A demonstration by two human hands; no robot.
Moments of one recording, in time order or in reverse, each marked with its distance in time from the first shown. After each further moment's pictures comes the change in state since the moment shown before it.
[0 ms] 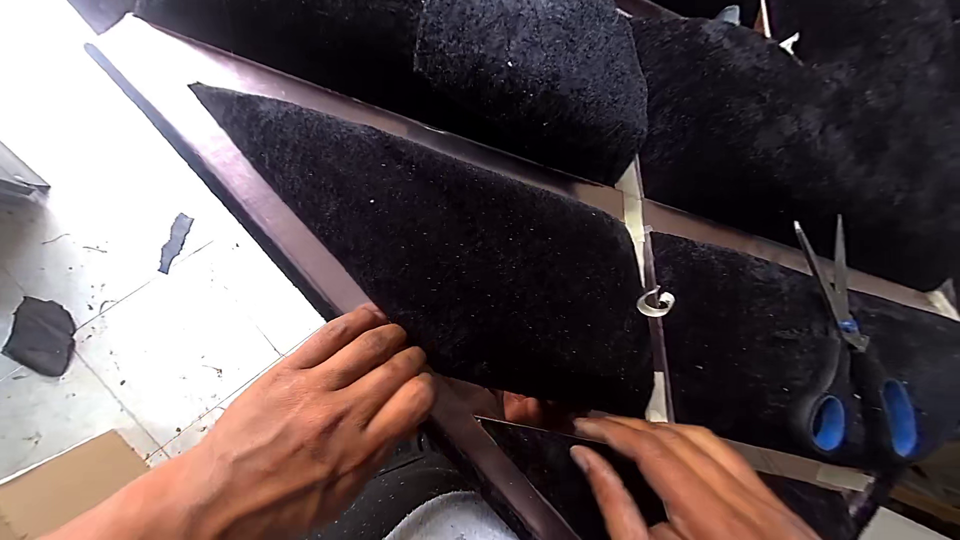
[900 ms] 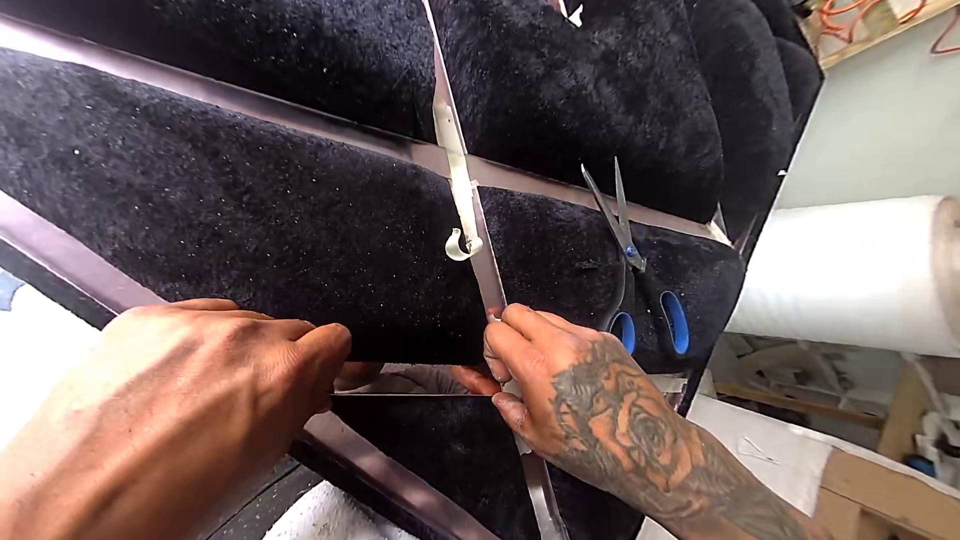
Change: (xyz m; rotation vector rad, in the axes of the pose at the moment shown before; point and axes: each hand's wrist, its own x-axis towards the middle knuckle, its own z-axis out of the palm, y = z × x) left_hand 0.077 0.044 0.009 -0.018 -0.322 -0.217; right_hand 0.035 0.085 -0.023 -0.224 -0.159 -0.330
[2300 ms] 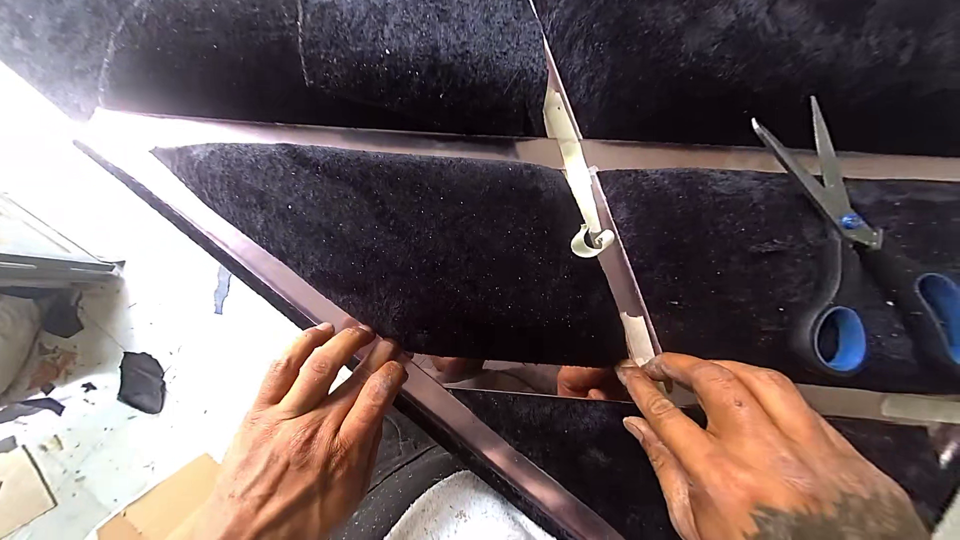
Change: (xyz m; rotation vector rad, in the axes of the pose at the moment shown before) left_hand -0.075 -0.013 0.027 0.192 0.319 -0.011; right_hand -0.050 -0.044 0.021 -0.019 0.027 0.251
